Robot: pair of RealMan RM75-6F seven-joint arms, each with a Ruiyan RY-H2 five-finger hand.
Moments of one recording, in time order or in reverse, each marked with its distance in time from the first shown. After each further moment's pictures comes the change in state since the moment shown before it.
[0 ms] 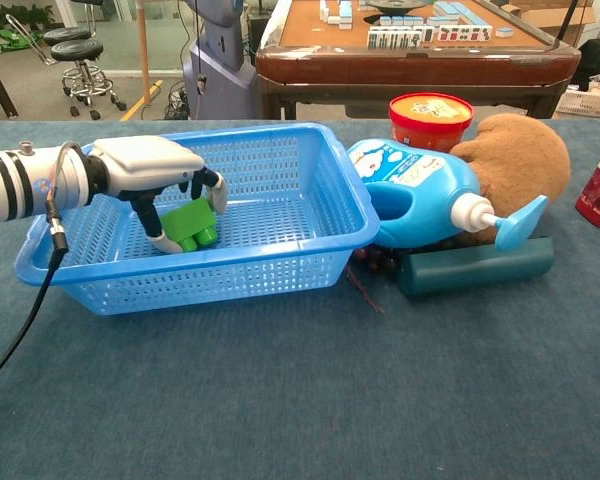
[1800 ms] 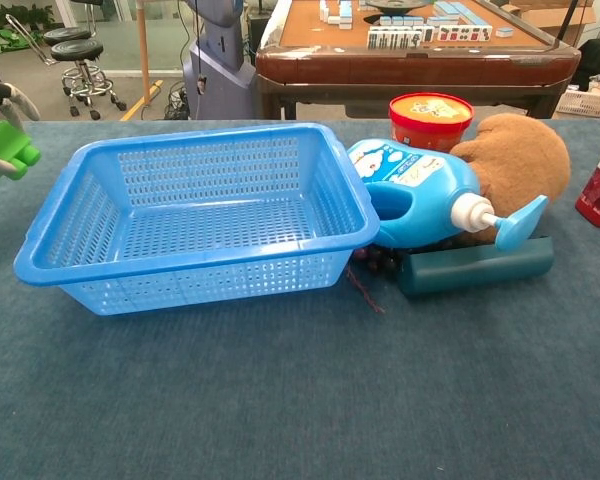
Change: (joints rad) left arm 0.199 0.241 -0.132 -0.011 -0.461 -0.036 0.033; right arm -0.020 0.011 -0.008 -0.003 -0.040 0.035 0.034
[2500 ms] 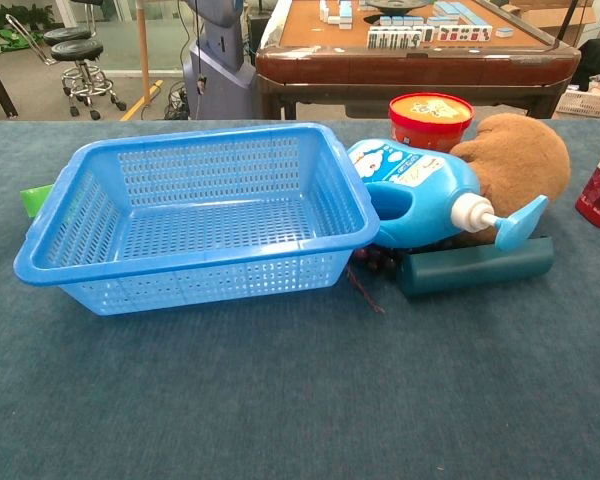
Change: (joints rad) left arm 0.185 0.133 0.001 -0.449 0.011 0.403 0.092; right arm -0.042 -0.003 -0.028 0.026 0.025 0.022 -0.137
